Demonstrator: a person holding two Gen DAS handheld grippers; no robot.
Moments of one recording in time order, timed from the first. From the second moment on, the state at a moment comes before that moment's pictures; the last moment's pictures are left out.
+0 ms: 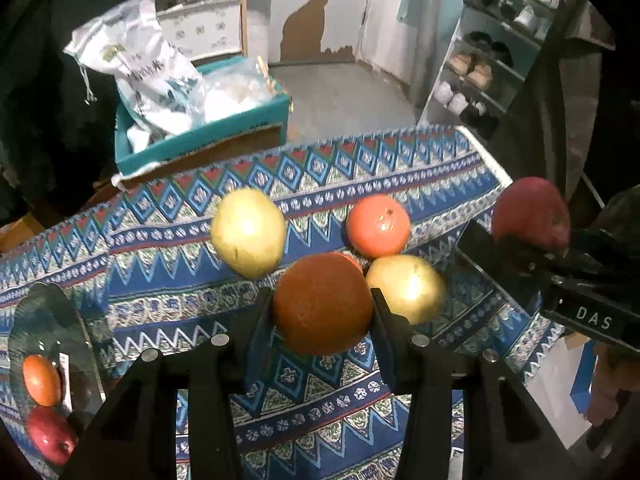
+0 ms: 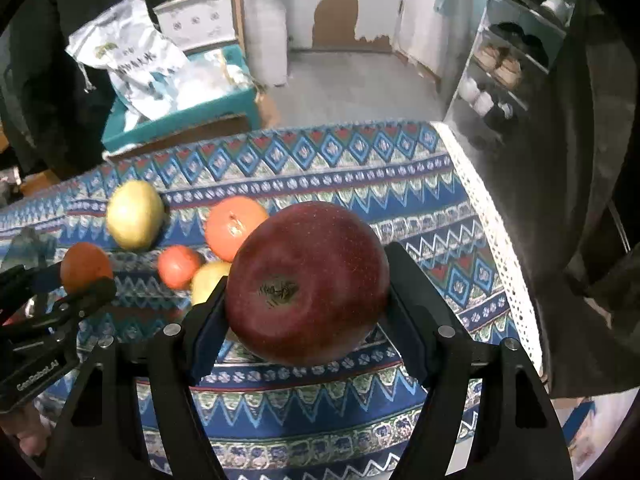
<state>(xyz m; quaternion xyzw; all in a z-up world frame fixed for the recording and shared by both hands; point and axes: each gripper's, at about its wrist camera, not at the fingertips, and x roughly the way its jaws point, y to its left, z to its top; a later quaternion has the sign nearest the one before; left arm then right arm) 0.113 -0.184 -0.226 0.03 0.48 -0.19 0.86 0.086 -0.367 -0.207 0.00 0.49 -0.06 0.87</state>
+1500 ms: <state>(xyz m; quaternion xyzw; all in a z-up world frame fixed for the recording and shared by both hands) 0.053 -0.093 -0.100 -0.03 0.36 -0.16 0.92 0.052 -0.255 -0.072 -0.03 0.37 0.05 0.93</state>
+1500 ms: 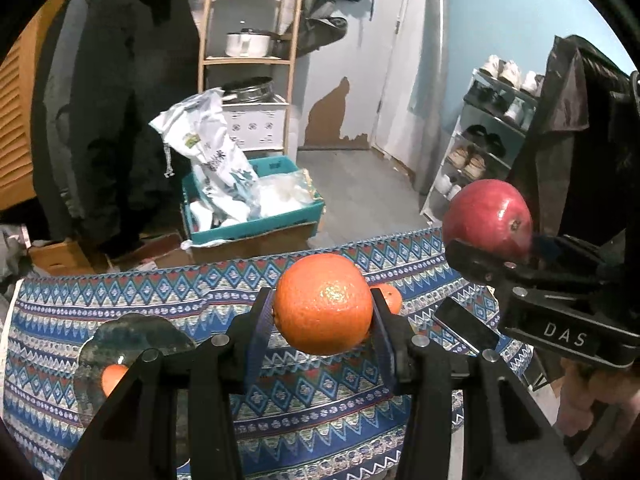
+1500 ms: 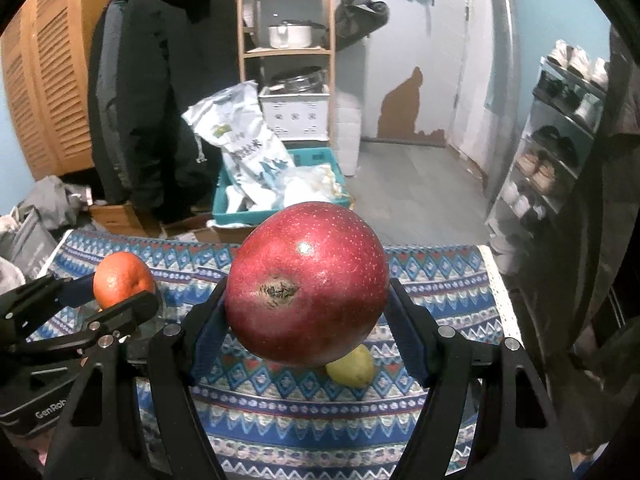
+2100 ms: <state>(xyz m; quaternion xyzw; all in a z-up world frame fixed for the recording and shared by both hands) 0.054 -0.012 -0.109 -0.07 0.37 -0.10 0.92 0.073 -0.175 -0.076 -0.03 0.38 0.11 0.92</state>
